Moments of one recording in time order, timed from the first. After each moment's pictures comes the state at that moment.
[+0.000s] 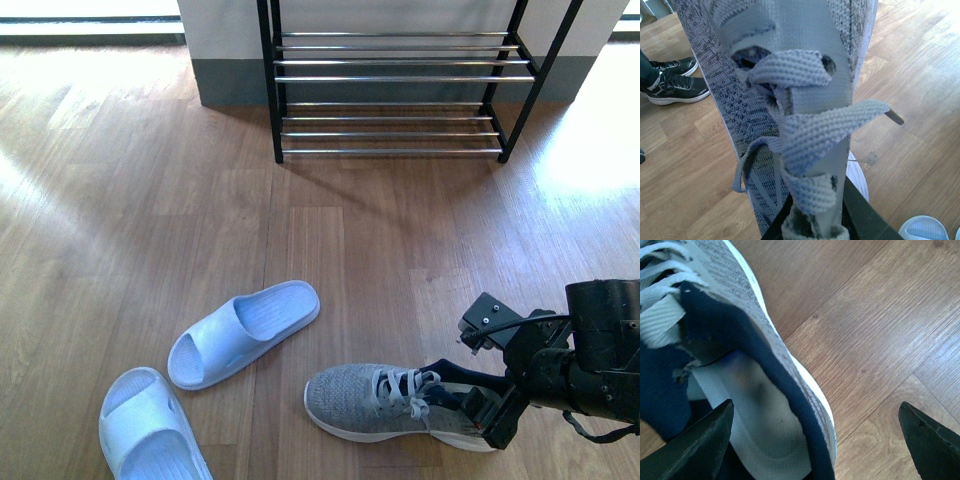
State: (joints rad) left arm -0.04 0.39 0.14 -0.35 -0.83 -0.34; right arm 0.07 2.76 0.93 0.81 -0.27 -0.69
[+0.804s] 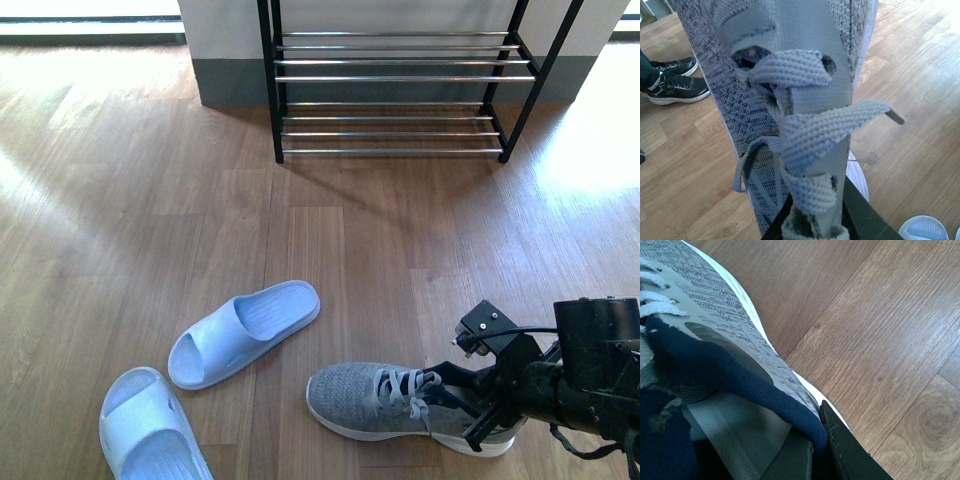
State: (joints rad) left arm -0.04 0.39 0.14 -0.35 -0.83 -0.34; right arm 0.09 2.80 0.92 0.88 -0.27 -0.54
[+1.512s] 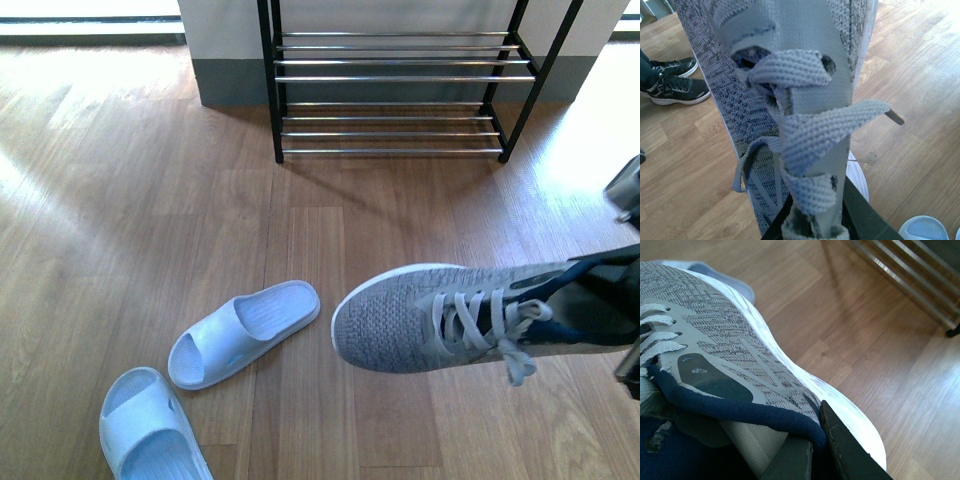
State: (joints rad) left arm -0.04 0.39 0.14 -0.35 -0.83 -0.34; right arm -0.02 1.67 0.40 0.62 -0.45 -0.69
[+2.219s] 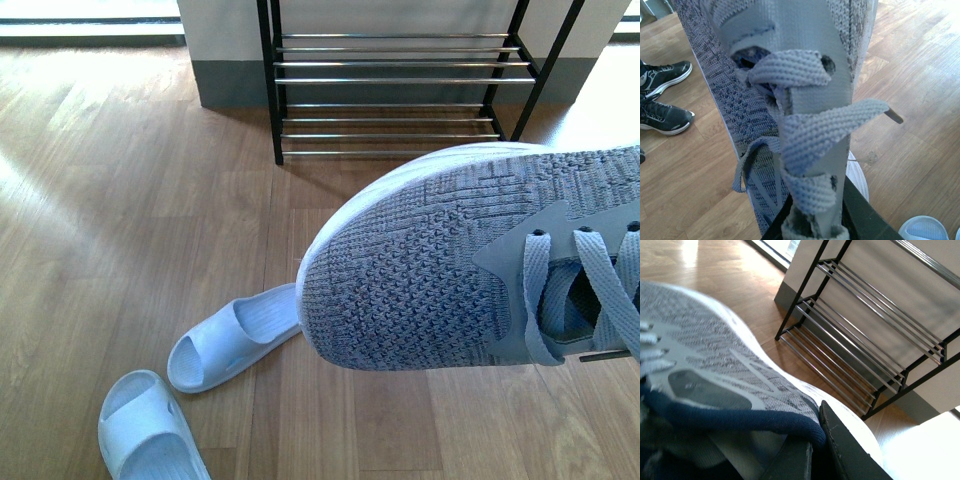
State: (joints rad) left arm -0.04 0.39 0.14 -0.35 -0.84 -0.34; right arm 0.06 0.75 0.19 0.36 -0.42 -0.59
